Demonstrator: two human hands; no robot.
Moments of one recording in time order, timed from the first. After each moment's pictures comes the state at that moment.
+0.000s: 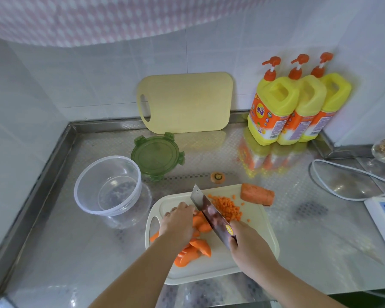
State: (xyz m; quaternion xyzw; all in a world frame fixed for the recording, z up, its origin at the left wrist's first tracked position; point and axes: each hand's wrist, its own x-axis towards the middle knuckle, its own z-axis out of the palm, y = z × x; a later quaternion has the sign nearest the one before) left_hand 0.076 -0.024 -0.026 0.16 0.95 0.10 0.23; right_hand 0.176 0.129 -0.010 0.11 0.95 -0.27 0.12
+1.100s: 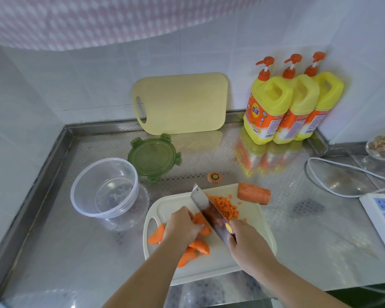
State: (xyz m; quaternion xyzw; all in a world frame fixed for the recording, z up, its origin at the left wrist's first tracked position) left_hand 0.088 -0.013 -0.018 -0.01 0.92 0.30 0.26; right_hand 0.175 0.132 -0.004 0.13 0.95 -0.26 0.14
